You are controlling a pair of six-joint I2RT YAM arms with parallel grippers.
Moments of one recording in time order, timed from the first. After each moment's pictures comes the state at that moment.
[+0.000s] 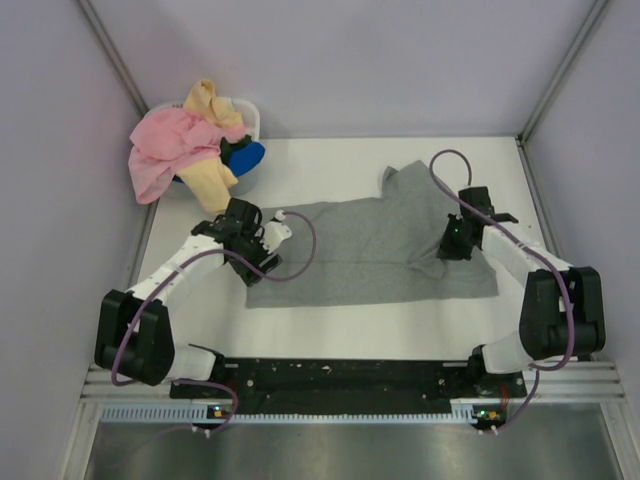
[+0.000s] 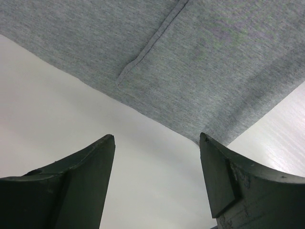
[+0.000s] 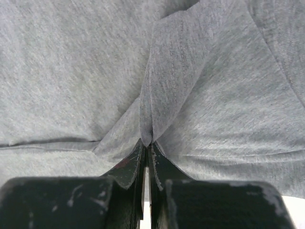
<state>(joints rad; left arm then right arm) -0.31 1.37 0.93 -0.73 0.09 0.62 0.09 1.46 0.89 -0.52 -0.06 0.47</state>
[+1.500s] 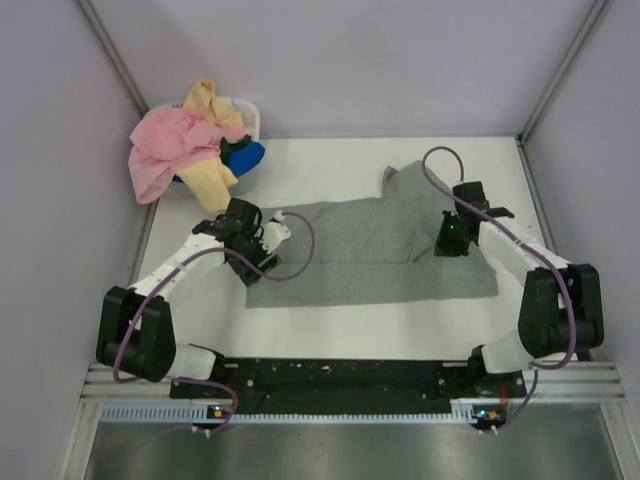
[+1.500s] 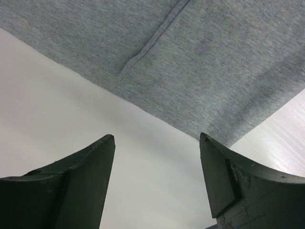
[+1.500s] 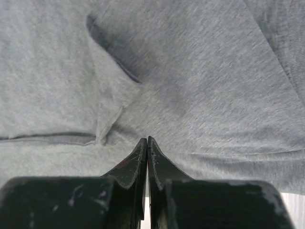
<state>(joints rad) -0.30 1.39 0.93 -0.73 0.06 0.62 0.13 1.47 0.95 -0.57 -0.06 0.44</state>
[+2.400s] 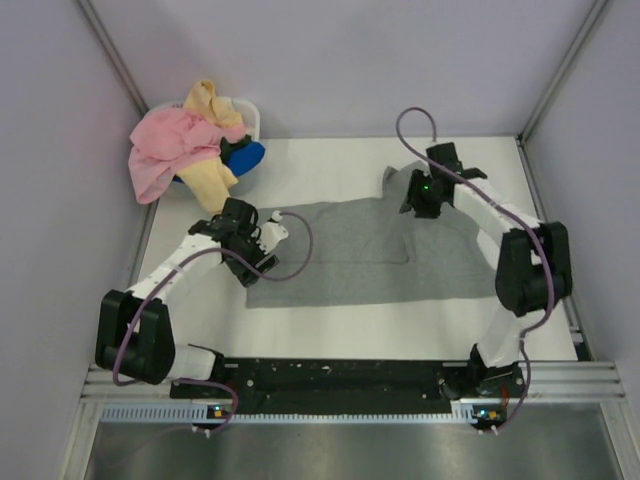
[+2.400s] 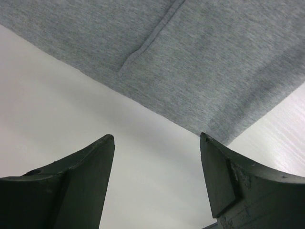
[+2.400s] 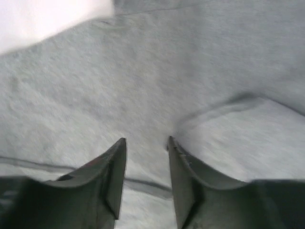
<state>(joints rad) -0.28 1.38 0.93 -0.74 0.07 0.63 0.27 1.85 1.42 -0.57 -0.09 0.47</state>
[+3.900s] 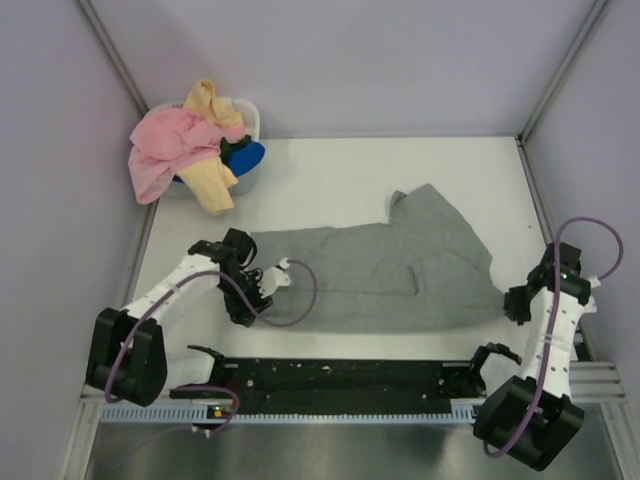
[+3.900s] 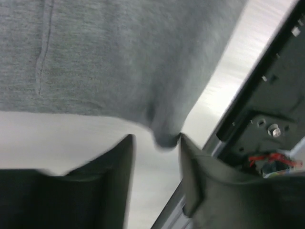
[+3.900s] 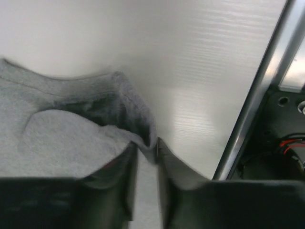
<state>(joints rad) -0.31 1.26 0.74 -0.96 0.30 0.85 -0.52 0.88 0.70 -1.06 0.12 0.97</state>
